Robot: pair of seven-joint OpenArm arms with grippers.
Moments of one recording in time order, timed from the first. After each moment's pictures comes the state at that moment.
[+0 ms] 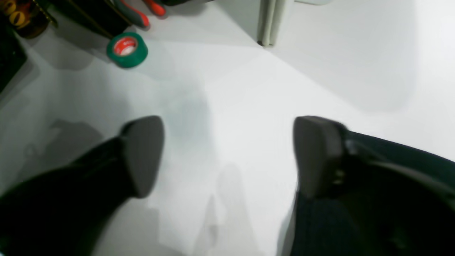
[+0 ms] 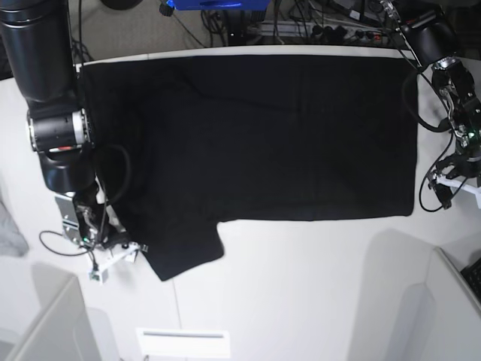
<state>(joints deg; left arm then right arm) -0.1 -21.6 -33.3 84.0 -13.3 -7.0 34.6 45.0 13.8 -17.8 17.5 31.2 7.0 -22.9</state>
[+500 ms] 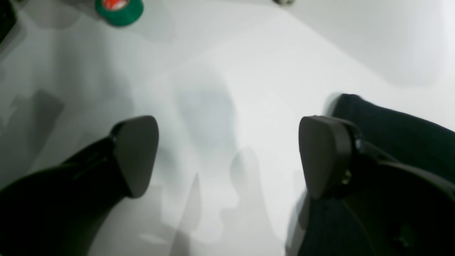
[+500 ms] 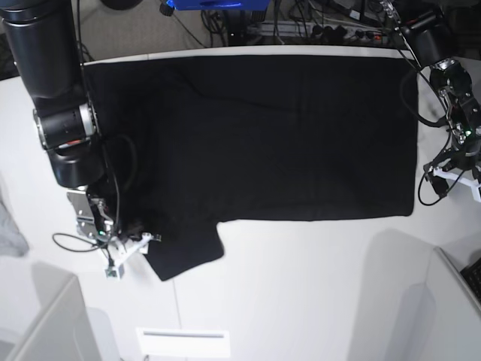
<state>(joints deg) -0.4 -21.6 -33.3 78.6 -13.2 -7.0 34.6 43.2 12.3 -25.2 18.2 31.0 7.1 -19.9</state>
